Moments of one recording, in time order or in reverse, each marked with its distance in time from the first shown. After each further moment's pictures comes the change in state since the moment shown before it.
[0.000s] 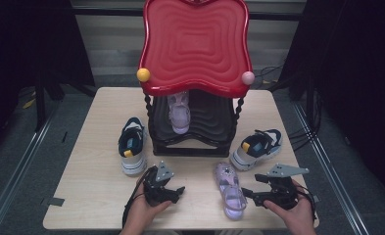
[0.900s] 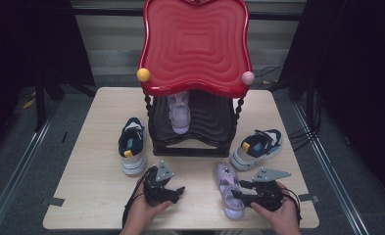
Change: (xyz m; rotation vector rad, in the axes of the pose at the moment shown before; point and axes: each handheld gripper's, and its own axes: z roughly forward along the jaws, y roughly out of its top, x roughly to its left) left arm 0.000 0.000 0.000 0.000 0.000 -0.001; right arm 0.018 -0.005 0.030 0.032 0.021 -0.045
